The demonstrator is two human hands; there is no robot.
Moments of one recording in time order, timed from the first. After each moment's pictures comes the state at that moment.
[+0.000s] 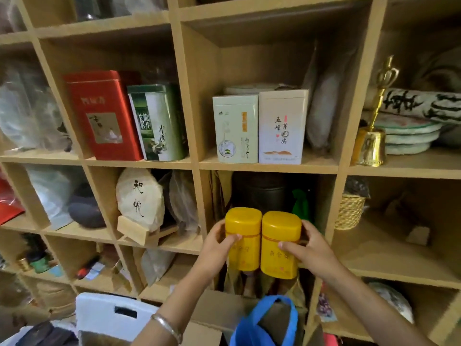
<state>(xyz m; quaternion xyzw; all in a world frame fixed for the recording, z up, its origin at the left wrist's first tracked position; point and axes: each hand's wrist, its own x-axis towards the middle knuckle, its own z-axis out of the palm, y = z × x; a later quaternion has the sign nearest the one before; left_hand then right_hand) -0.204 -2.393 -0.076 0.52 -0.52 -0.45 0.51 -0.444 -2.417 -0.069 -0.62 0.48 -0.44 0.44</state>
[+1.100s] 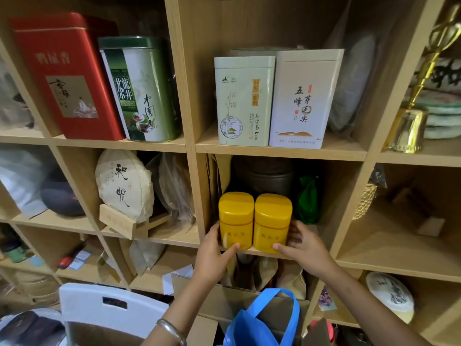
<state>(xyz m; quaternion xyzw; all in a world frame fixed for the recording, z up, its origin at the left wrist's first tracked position) -0.187 -2.430 -0.156 0.61 -0.60 -0.26 0.45 -0.433 -2.462 -0.131 -0.66 0.52 -0.36 0.40</state>
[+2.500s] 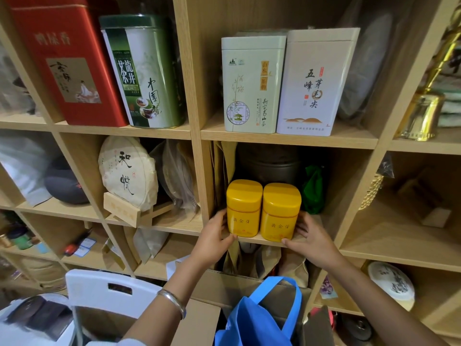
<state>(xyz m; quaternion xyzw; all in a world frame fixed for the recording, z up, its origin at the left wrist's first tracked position) -0.167 -2.450 -0.162 0.57 -0.67 -0.28 0.39 -0.439 -2.469 -0.147 -0.67 0.53 -0.36 0.39</state>
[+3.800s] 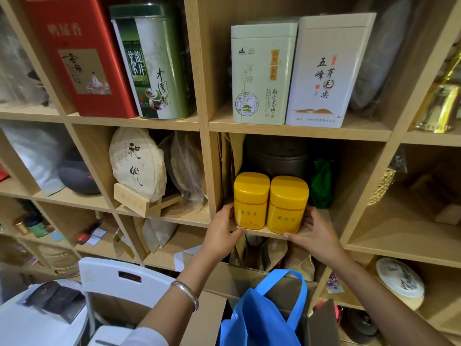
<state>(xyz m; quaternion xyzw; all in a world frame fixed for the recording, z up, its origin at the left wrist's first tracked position) -0.179 -2.437 -0.151 0.60 -0.65 -0.23 0.40 -0.426 -2.456 -0.136 -0.66 0.57 -0.35 0.33</state>
